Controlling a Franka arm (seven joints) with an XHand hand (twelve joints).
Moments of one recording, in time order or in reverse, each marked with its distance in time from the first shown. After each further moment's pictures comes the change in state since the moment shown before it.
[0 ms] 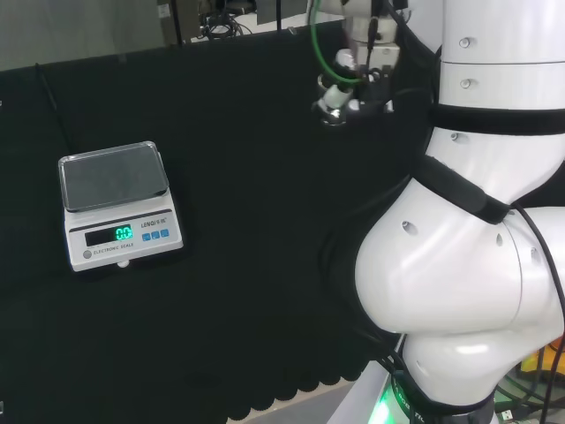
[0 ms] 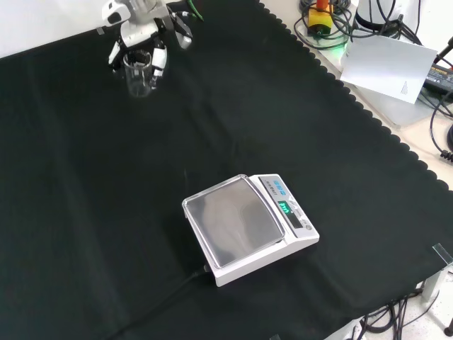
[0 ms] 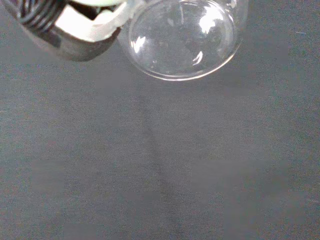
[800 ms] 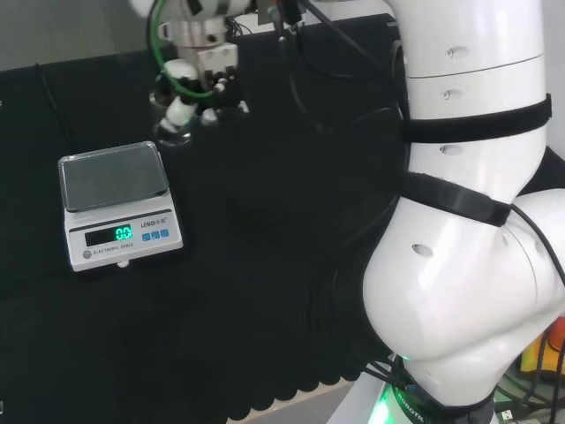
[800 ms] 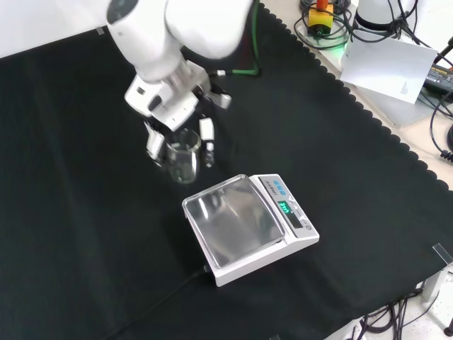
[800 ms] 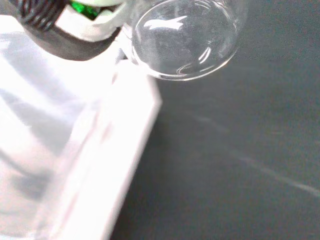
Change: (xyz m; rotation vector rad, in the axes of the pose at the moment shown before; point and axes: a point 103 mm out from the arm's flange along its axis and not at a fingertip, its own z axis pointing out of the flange) arm 0.293 -0.044 0.017 0.078 -0.080 -0.498
